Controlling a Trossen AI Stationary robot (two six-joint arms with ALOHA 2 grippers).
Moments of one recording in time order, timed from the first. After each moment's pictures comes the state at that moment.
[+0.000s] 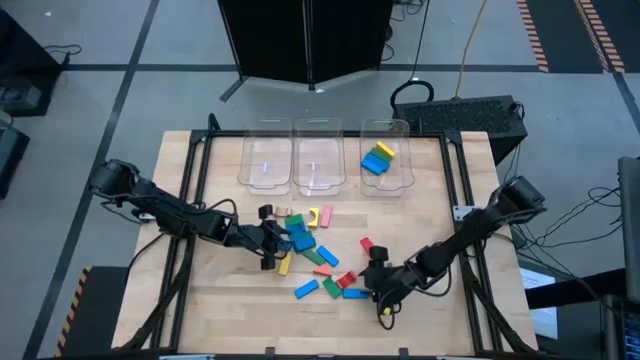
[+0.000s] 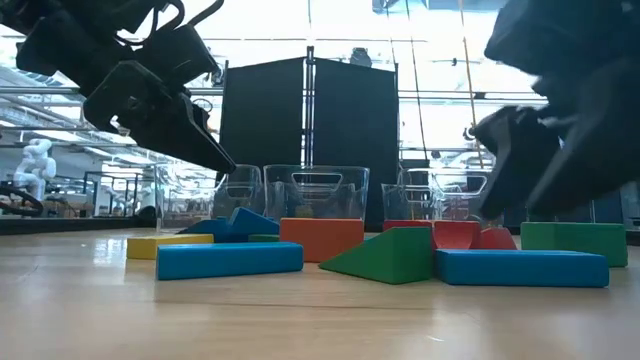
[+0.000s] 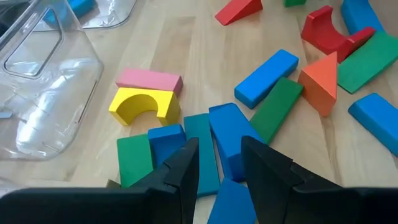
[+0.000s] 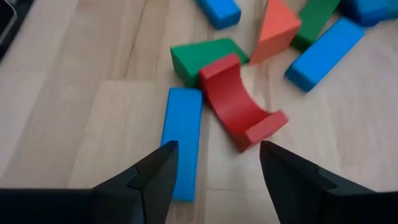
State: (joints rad) left arm -0.30 1.37 0.51 0.20 -0.36 -0.14; right arm 0.60 1.67 0.76 0.04 0.34 0.46
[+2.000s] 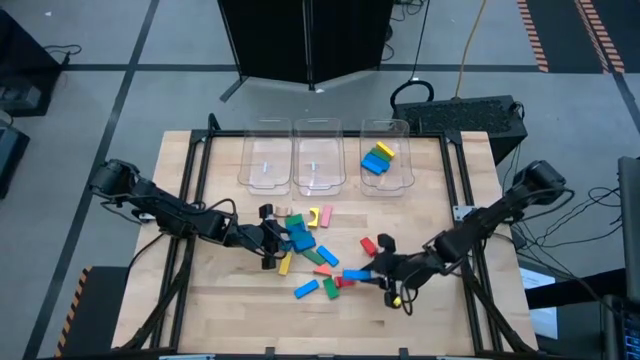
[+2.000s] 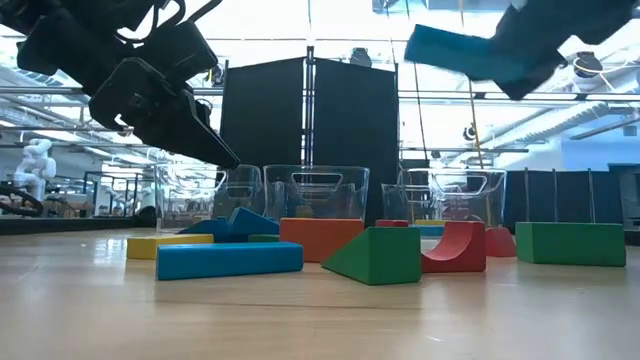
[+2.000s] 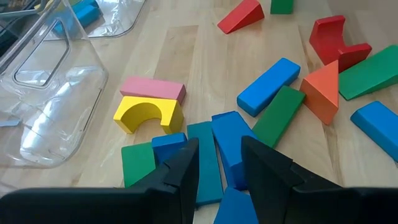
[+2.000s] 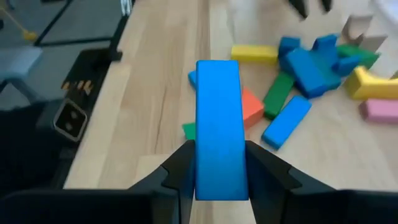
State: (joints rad) left arm -0.30 1.37 0.51 0.23 -0.37 -0.12; right arm 0.58 1.38 0.76 -0.01 0.38 0.50
